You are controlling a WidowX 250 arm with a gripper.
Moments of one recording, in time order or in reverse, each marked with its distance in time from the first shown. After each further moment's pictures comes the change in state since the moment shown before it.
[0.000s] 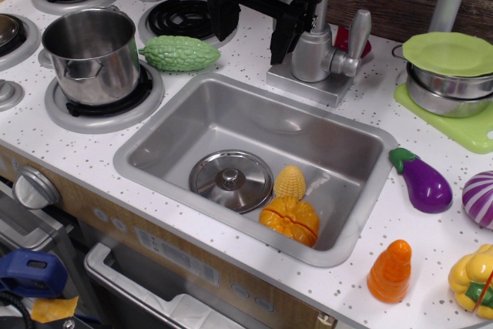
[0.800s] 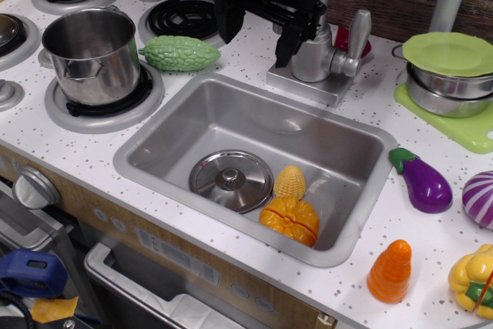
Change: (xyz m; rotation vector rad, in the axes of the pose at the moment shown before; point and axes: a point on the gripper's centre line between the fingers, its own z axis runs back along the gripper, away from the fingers) arm 0.018 0.000 -0.008 0.064 -0.101 0.027
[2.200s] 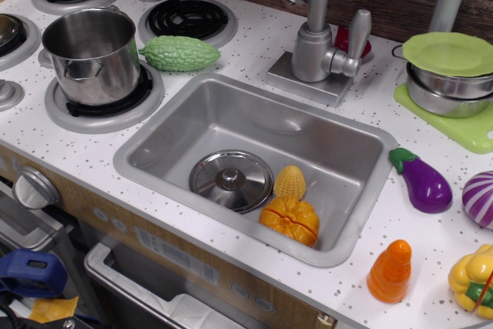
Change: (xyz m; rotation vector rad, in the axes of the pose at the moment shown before) arm 0.072 0.076 -0.033 0.101 -0.339 -0.054
